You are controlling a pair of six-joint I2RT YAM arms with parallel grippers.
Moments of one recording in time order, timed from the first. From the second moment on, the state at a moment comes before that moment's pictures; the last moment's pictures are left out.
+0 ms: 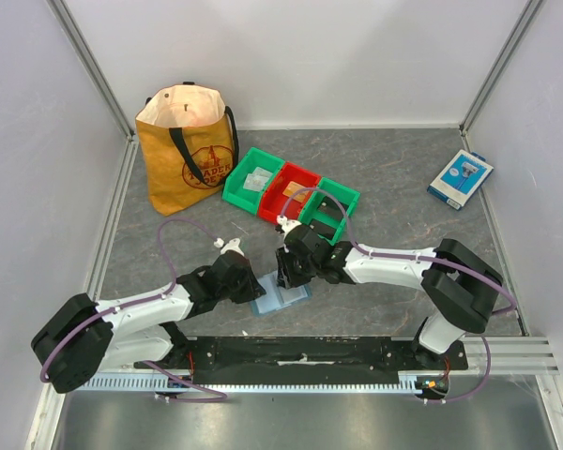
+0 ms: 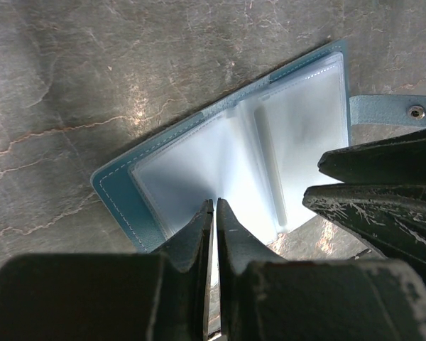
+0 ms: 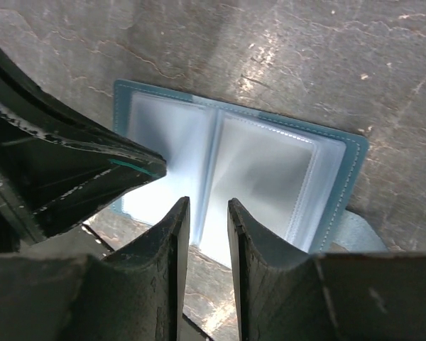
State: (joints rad) left arm -0.82 1.11 0.34 -0.07 -0.04 -0.95; right arm 0.99 1.63 0.90 -0.13 -0.08 0.57
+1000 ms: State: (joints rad) left arm -0.82 1.10 0.34 -0.07 -0.04 -0.95; right arm 1.00 1.64 0.92 -0.20 0.11 0.56
